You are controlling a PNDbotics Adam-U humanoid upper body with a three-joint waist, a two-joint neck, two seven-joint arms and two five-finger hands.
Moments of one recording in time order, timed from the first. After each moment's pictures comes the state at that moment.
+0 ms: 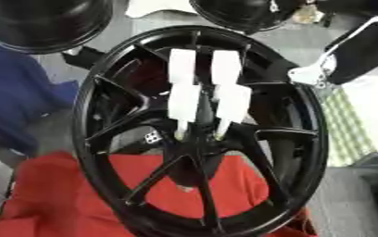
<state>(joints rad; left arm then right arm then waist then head) -0.34 0.92 0.08 -1.88 0.41 0.08 0.49 -0.84 -1.10 0.28 -1.95 0.09 0.20 0.76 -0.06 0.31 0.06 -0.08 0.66</state>
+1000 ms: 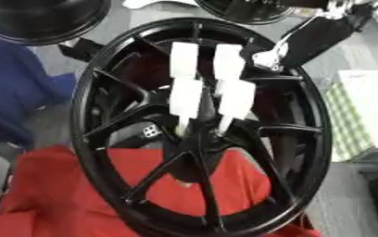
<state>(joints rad) -0.36 0.92 0.08 -1.88 0.41 0.08 0.49 -0.91 -1.01 0.38 -1.84 0.13 0.28 0.71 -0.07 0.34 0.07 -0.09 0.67</state>
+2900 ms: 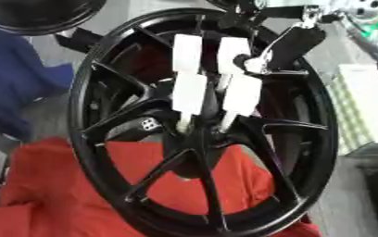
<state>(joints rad) -0.38 0.91 0.08 -1.88 0.42 0.08 0.49 -0.92 -0.95 0.41 -1.72 0.22 0.22 0.71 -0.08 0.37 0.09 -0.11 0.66</state>
